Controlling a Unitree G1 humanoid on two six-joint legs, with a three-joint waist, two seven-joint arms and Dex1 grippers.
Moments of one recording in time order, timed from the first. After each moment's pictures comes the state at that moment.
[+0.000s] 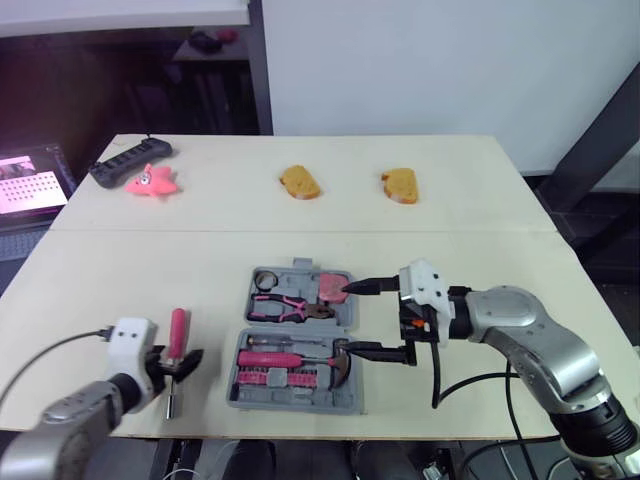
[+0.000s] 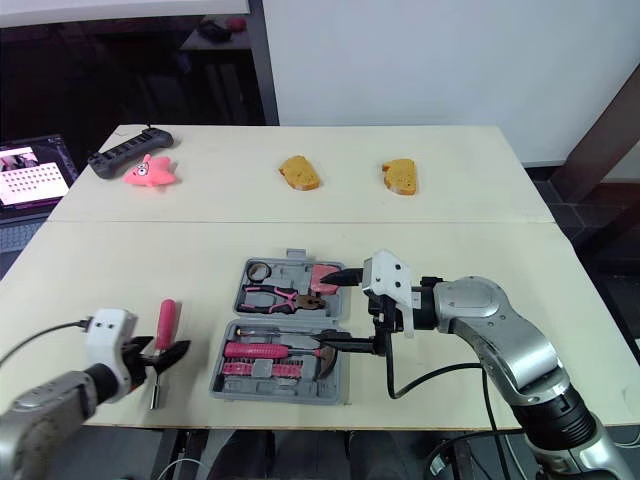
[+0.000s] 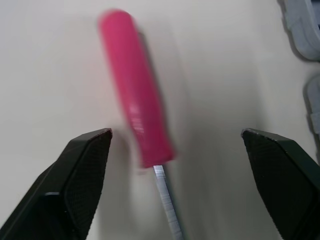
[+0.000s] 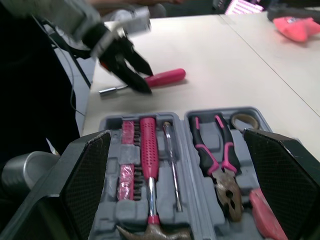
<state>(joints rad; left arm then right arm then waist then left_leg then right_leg) 0.23 0.66 0.45 -0.46 -0.55 0.98 -0.48 -0.26 -0.70 0.14 -0.48 0.51 0.49 1.00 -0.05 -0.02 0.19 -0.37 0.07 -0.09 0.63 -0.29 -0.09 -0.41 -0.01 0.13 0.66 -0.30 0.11</state>
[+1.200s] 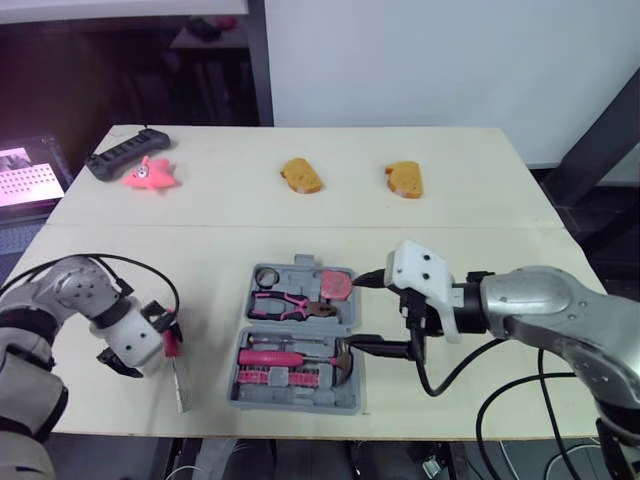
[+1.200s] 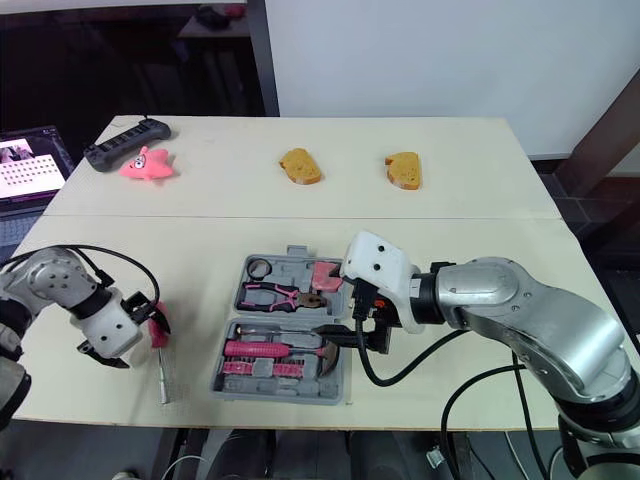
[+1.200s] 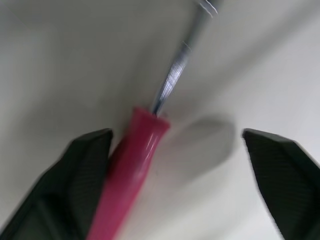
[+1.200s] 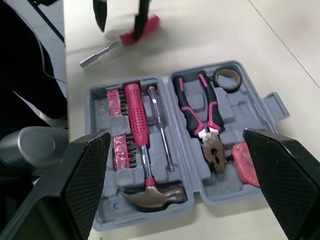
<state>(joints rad) -0.82 0.97 -0.60 1.13 0.26 -1.23 -1.45 -0.52 -0.86 0.07 -0.81 0.81 1.16 0.66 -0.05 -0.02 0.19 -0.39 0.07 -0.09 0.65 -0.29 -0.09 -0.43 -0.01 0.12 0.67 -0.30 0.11</state>
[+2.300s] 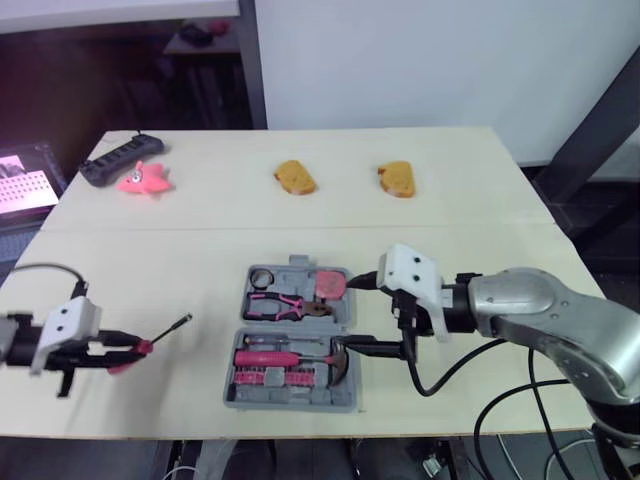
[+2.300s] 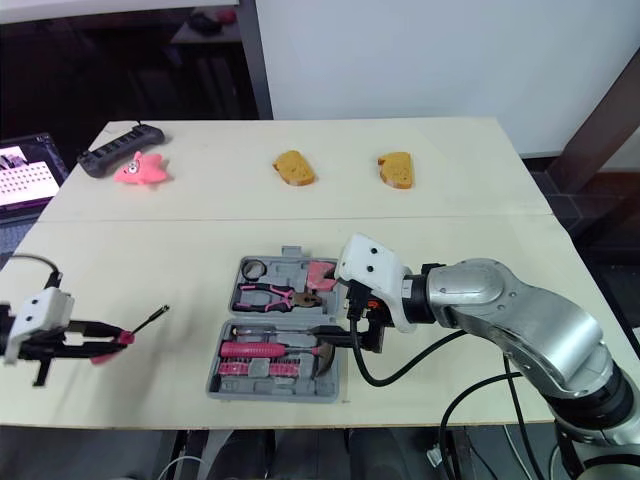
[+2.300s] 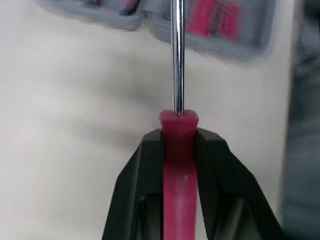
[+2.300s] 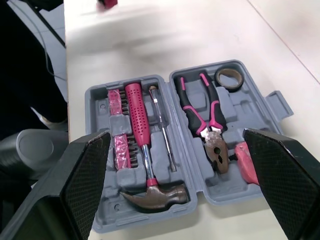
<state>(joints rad) 0.21 1.28 0.04 0.17 -0.71 -0.08 -1.16 -0.51 -0.84 0.15 -0.75 0.75 1.06 0.69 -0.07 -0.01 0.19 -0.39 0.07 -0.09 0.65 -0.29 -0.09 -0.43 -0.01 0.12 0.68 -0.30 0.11</state>
